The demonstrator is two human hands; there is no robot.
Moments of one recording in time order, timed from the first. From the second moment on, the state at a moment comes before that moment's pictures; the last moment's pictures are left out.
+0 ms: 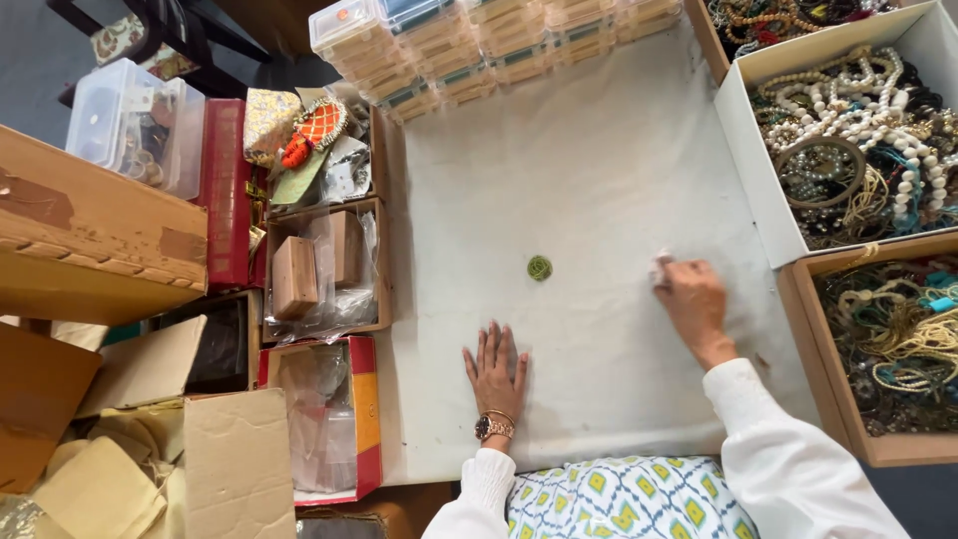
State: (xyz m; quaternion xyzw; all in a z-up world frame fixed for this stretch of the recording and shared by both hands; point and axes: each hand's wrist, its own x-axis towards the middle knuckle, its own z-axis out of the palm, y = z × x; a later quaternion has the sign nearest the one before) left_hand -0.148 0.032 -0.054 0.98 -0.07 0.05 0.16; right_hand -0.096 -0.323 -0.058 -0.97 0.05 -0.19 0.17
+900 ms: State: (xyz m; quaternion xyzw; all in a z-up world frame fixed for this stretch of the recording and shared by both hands) left_hand -0.167 0.063 -0.028 0.96 -0.07 0.08 0.27; right_hand -0.137 -0.168 0.000 -0.93 -0.09 -0.03 0.35
